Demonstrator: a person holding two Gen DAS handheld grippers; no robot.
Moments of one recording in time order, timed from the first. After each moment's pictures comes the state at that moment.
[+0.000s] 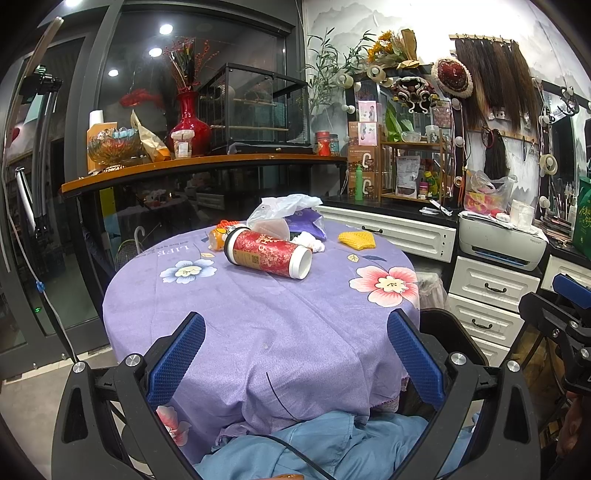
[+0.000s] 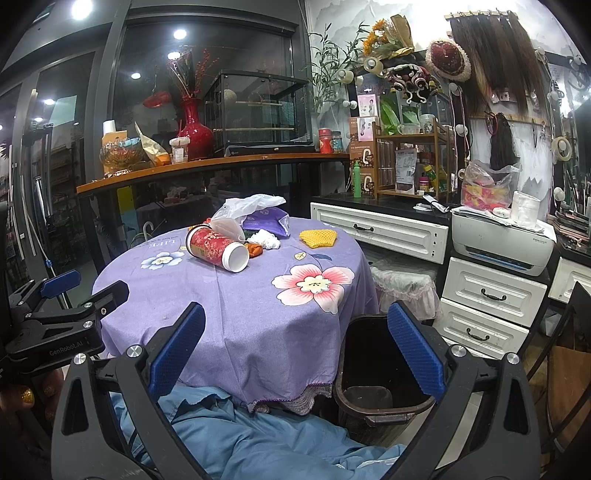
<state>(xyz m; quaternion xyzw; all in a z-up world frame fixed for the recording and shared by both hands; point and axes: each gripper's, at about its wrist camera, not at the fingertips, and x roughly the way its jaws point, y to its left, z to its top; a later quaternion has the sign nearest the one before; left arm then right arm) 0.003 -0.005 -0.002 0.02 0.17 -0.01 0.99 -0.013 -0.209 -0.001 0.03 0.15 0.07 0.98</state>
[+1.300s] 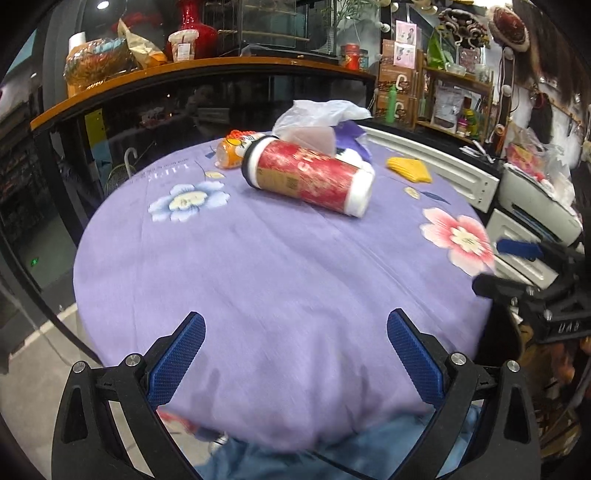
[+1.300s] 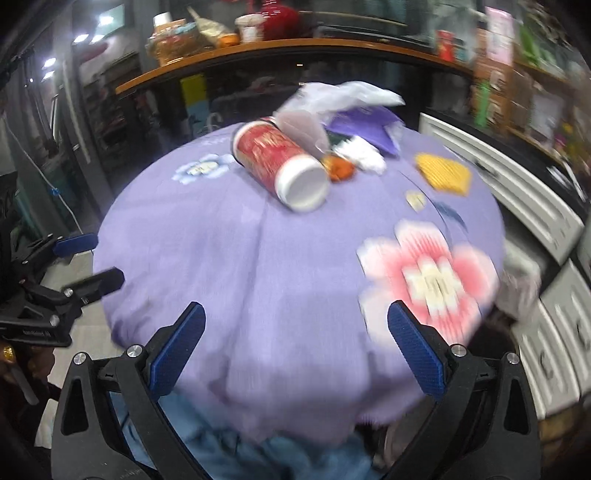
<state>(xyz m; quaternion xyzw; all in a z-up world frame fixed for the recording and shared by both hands) 0.132 0.072 -0.042 0.00 0.35 0.00 0.94 0.227 -0.116 -0.042 -0.07 0.35 0.28 0.89</state>
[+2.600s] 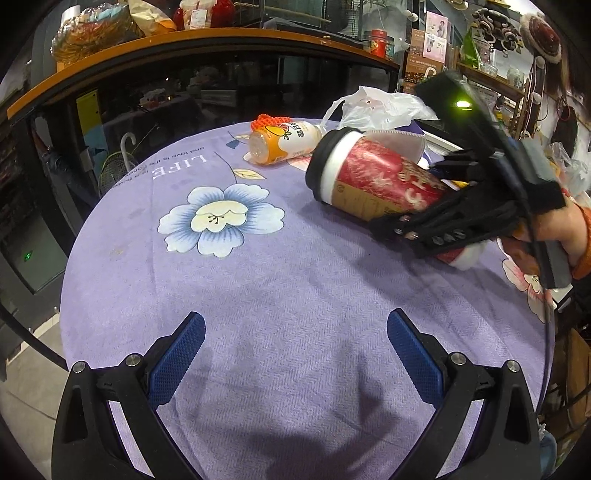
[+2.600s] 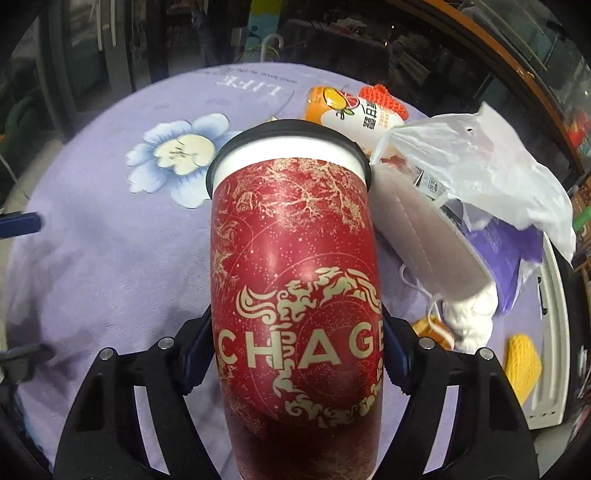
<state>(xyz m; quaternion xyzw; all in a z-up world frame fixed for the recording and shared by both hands) 0.223 0.159 -0.050 -0.02 0.38 -0.01 0.92 0.406 0.071 -0.051 -0.28 0.41 0.34 0.80</state>
